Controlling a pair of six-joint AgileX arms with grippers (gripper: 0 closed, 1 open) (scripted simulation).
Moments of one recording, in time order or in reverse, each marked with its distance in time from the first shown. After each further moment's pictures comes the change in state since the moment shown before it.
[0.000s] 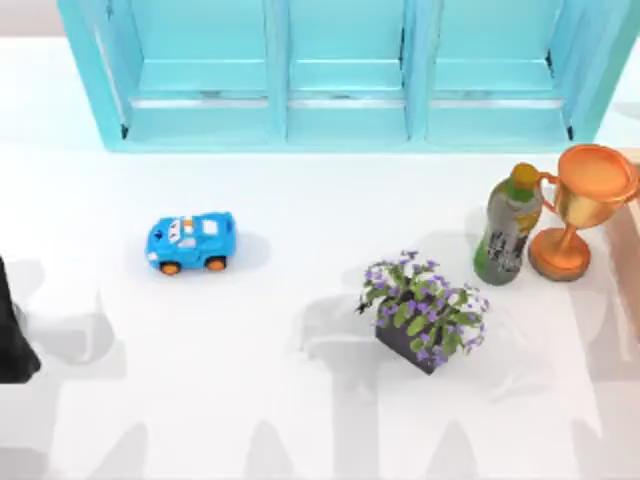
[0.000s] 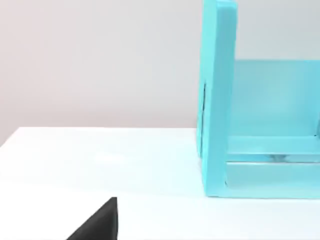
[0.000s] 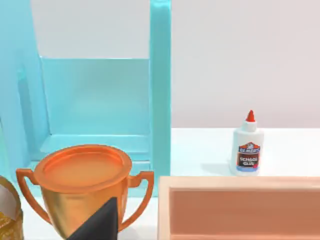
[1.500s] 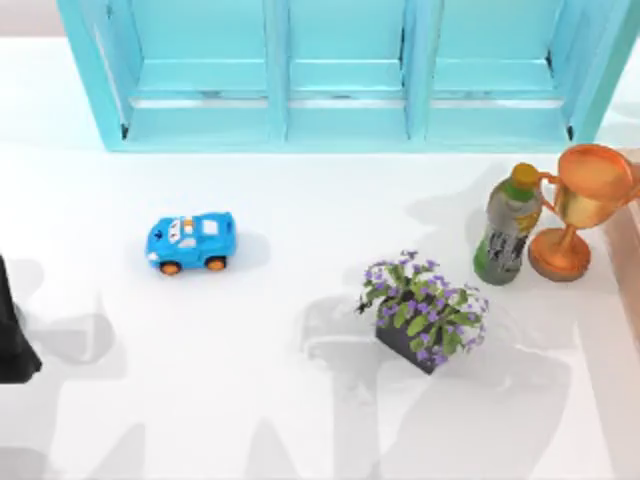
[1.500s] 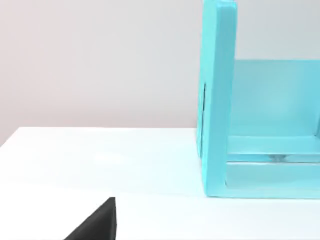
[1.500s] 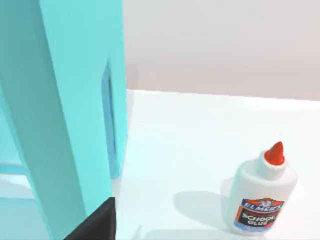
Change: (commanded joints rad) left arm 0.000 0.000 0.000 0.000 0.000 0.000; right arm -0.164 1.768 0.952 0.437 -0.162 -0.091
